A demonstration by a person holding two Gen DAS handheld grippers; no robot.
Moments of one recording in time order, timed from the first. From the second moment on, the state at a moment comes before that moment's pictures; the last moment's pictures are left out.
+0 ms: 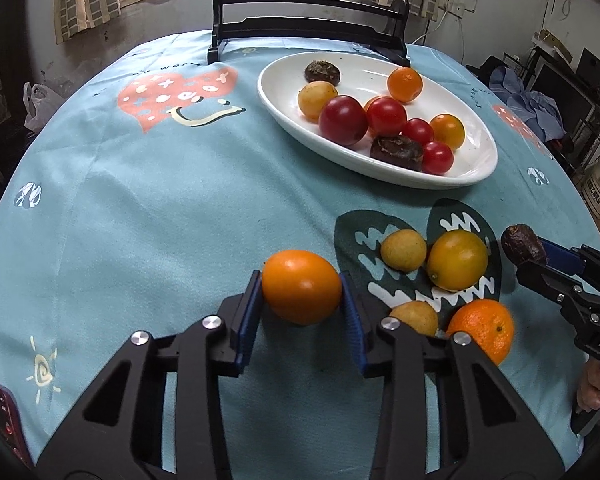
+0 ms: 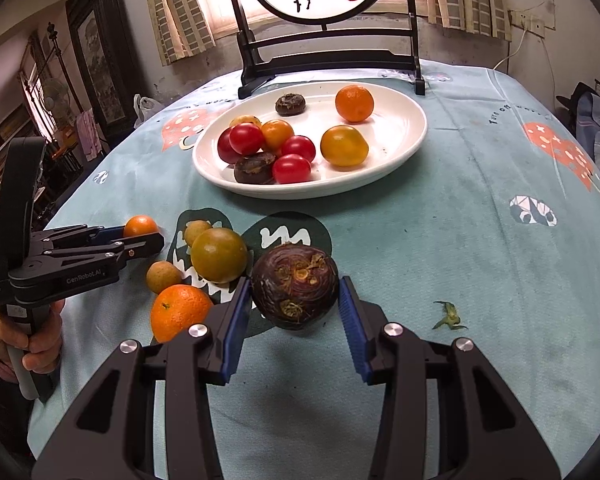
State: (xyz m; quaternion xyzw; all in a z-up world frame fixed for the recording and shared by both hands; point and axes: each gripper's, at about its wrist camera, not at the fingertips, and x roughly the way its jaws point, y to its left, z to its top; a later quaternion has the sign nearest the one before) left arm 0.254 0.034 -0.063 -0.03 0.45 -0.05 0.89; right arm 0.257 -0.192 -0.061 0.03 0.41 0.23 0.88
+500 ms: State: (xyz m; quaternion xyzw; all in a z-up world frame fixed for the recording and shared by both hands) left arm 0.291 0.012 -0.003 -0.05 0.38 -0.10 0.92; right arm 0.300 -0.191 -0.020 0.08 0.33 0.23 0.91
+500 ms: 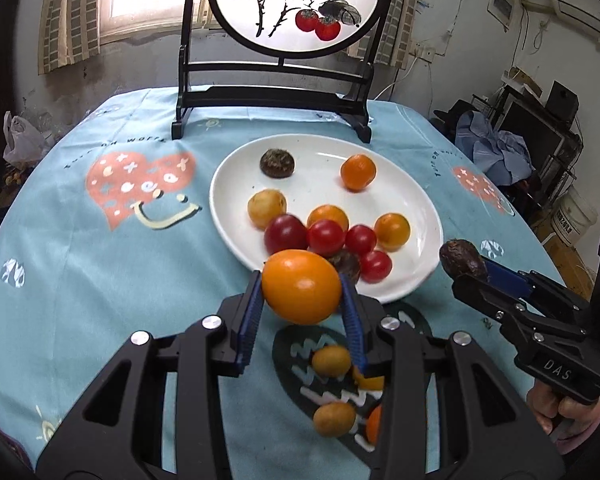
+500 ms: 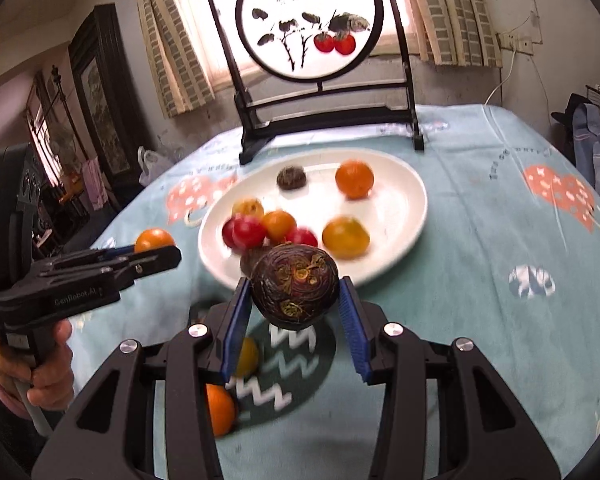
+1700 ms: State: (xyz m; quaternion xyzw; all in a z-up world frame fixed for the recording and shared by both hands) left arm 0.271 0.046 -0.018 -0.08 0.36 -0.01 0.93; right arm 0.269 -0.164 -0.027 0.06 0.36 0.28 0.89
